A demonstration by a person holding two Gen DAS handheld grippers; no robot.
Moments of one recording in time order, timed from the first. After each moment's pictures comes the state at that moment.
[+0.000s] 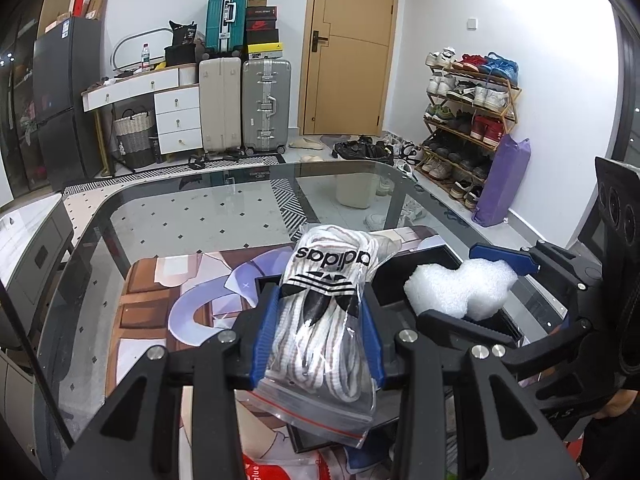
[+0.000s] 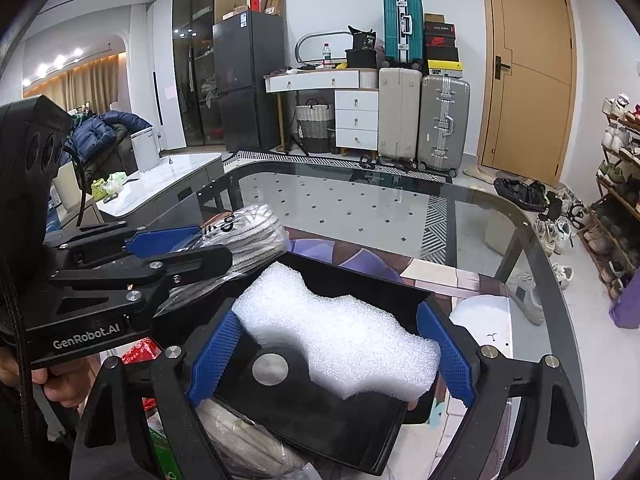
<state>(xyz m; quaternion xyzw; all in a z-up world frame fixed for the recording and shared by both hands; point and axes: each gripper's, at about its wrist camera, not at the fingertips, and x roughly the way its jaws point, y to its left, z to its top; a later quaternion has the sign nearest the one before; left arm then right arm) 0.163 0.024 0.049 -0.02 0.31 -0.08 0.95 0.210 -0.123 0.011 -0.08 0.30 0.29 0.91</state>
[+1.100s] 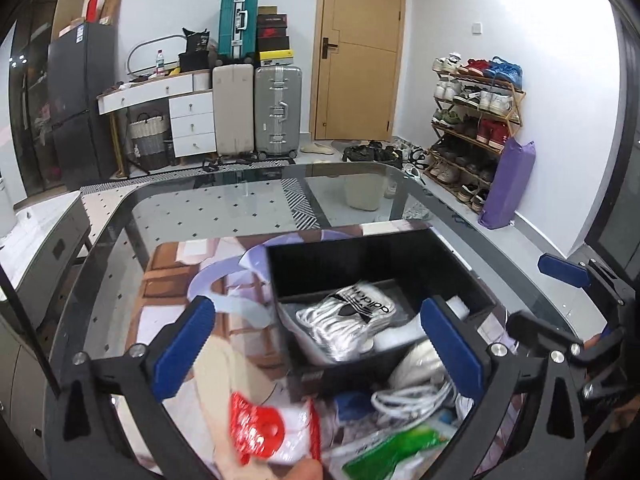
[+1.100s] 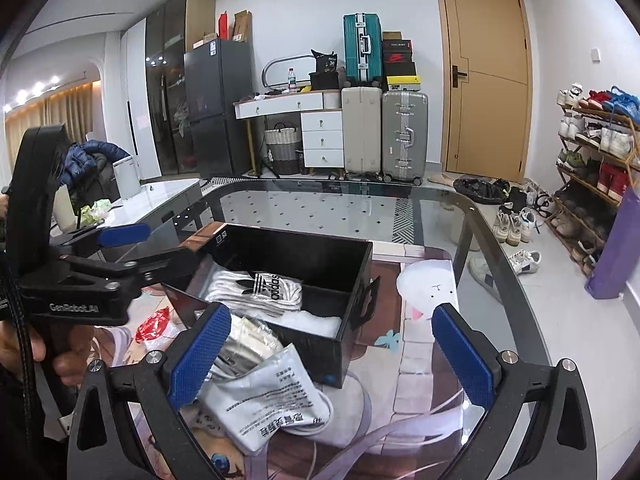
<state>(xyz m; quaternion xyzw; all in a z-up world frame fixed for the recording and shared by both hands) 0.110 0.029 0.057 -0.03 0.30 -0.05 0.95 0.130 -0.179 0.019 -0.04 0.26 0.23 0.94</state>
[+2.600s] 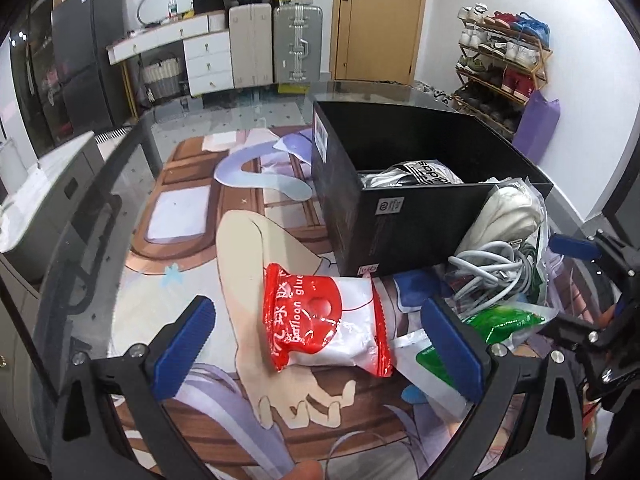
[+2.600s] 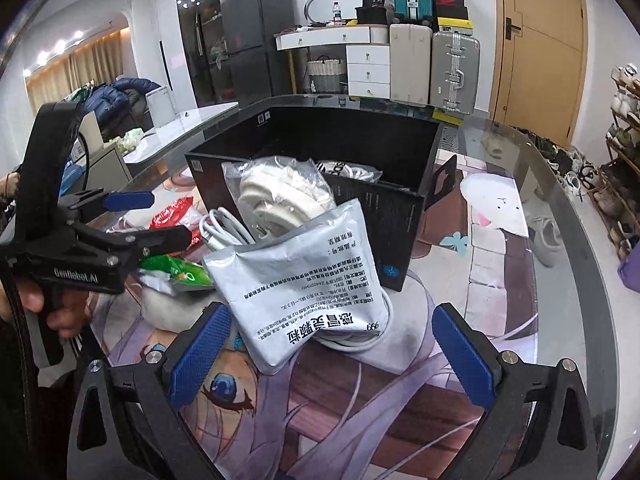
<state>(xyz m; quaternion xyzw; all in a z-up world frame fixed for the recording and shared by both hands) 0.090 0.055 -0.017 -0.03 0.41 -0.03 0.91 0.121 -0.152 -0.055 -0.09 0.37 0.30 0.87</state>
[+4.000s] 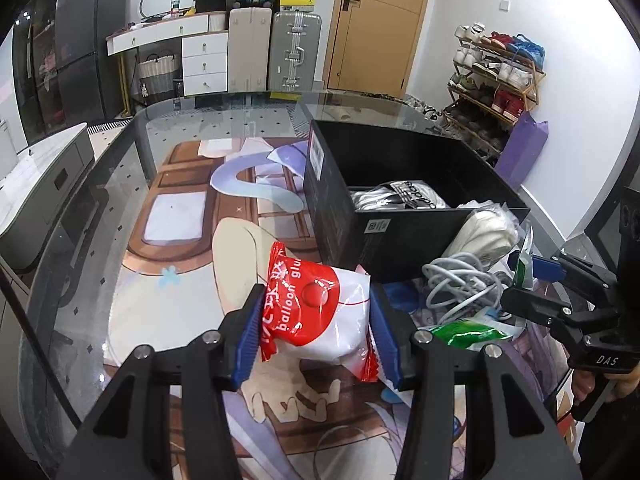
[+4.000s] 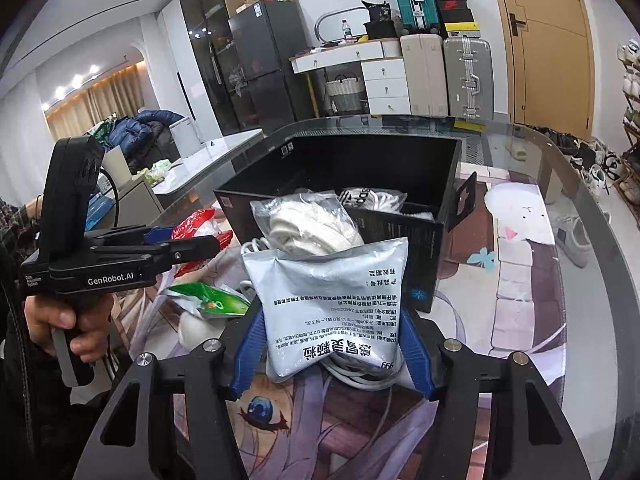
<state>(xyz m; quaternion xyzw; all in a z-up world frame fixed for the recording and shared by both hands) 0.079 0.060 -0.002 -0.06 0.39 -0.05 0.92 0.125 -0.158 -0.045 -0.02 0.35 0.35 0.87</state>
